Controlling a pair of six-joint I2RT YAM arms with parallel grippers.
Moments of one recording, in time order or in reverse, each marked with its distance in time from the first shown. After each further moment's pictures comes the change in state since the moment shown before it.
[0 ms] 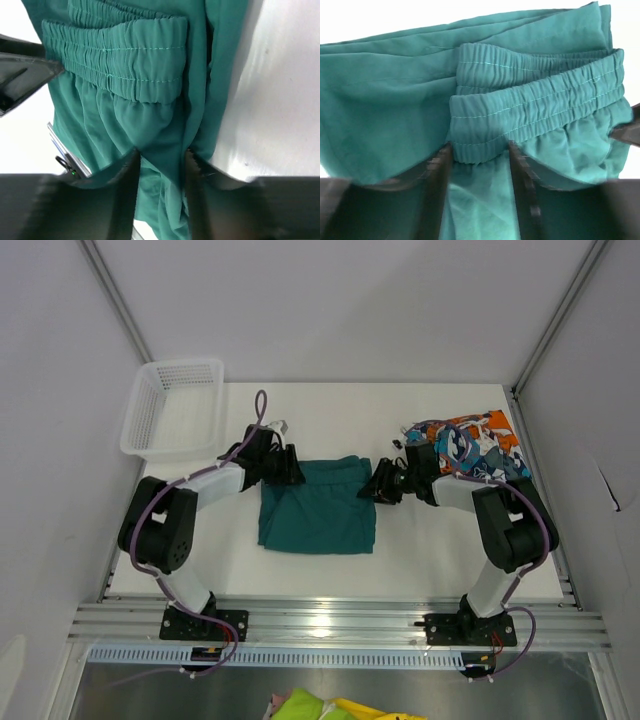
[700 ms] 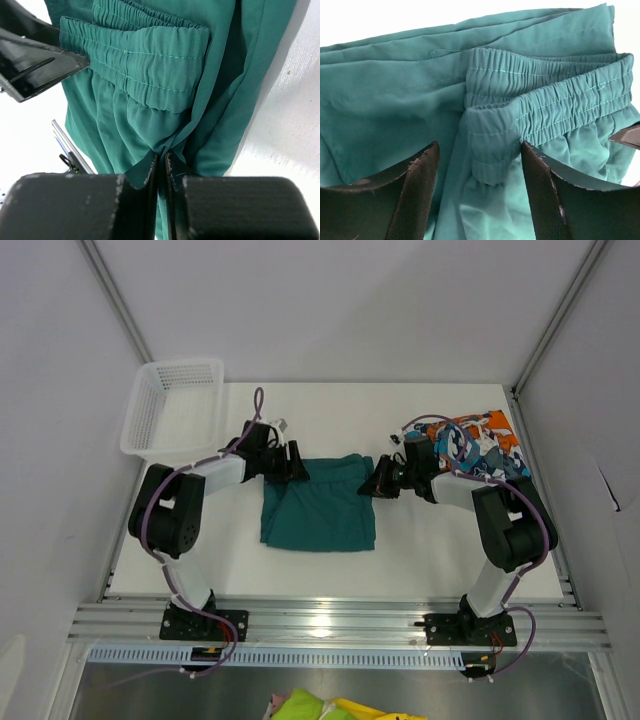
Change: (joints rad) left arm 0.048 0.111 0.069 0.006 0.134 -0.008; right arm 0.005 0.012 0.034 0.023 -0.026 -0.006
